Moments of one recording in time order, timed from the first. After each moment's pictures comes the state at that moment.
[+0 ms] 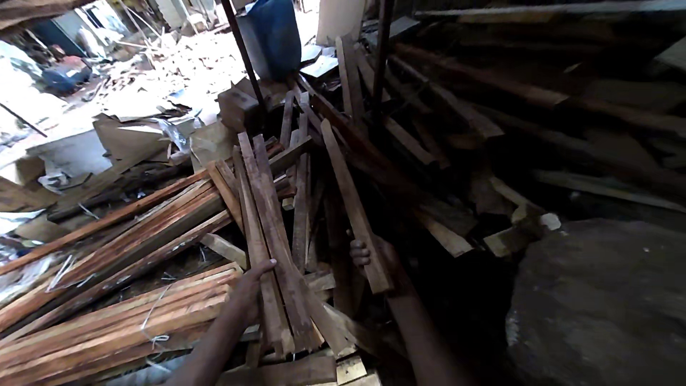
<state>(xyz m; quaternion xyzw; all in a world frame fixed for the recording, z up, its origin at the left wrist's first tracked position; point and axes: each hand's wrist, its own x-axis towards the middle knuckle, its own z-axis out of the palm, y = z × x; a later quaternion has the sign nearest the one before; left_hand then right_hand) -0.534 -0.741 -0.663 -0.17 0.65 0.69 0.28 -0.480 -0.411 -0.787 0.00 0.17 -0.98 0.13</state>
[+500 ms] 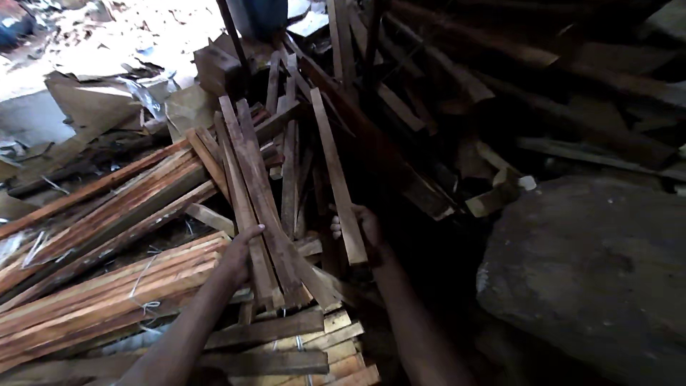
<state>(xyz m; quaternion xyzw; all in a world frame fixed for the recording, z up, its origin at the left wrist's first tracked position) -0.523 -0.736 -0.645 -0.15 0.69 0.66 0.26 -0.476 -0.440 -0.754 0.07 0.22 -0.96 0.13</state>
